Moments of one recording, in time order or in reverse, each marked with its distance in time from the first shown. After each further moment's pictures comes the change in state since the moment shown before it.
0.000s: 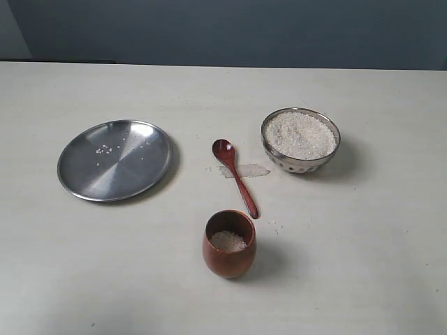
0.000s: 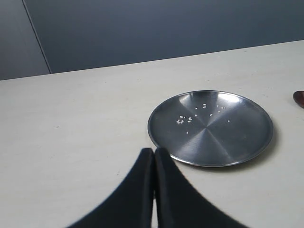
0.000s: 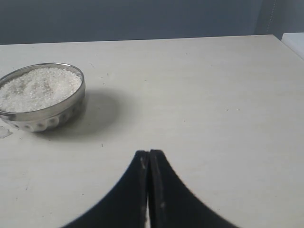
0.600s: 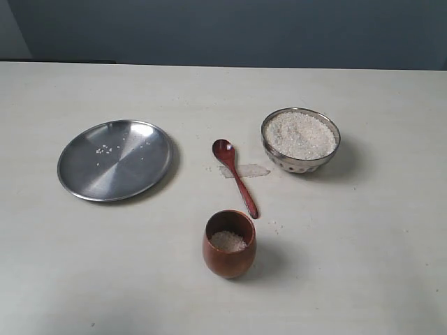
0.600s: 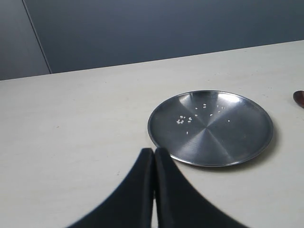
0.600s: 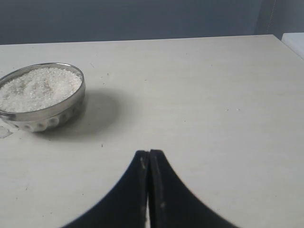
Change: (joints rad) left arm 0.000 0.000 0.000 0.004 0.000 0.000; right arm 0.000 0.000 0.000 0.000 0.000 0.000
